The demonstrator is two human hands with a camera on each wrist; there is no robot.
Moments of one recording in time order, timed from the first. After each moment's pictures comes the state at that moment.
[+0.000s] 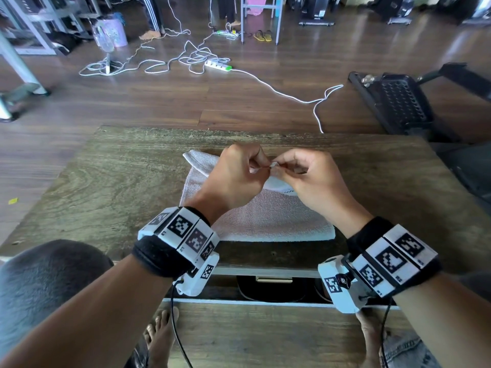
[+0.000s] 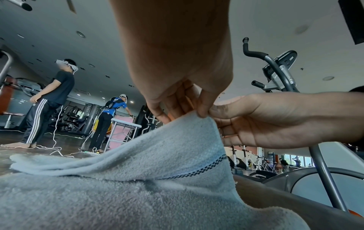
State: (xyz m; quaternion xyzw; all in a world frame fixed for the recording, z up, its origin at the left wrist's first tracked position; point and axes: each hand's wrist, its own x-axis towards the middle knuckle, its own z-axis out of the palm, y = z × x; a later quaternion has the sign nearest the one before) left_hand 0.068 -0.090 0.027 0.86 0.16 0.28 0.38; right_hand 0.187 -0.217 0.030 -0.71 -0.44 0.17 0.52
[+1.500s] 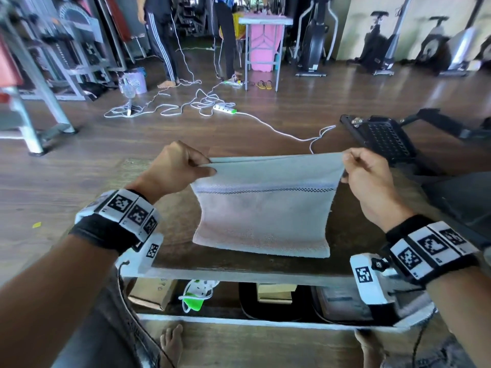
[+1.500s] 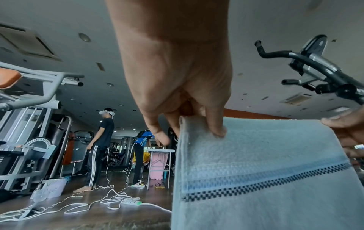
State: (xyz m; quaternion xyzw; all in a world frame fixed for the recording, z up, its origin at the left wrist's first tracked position) left_hand -0.027 -0.039 0.113 0.89 0.28 0.23 0.27; right_hand 0.231 -0.283 0.087 -0.76 -0.27 0.05 0.59
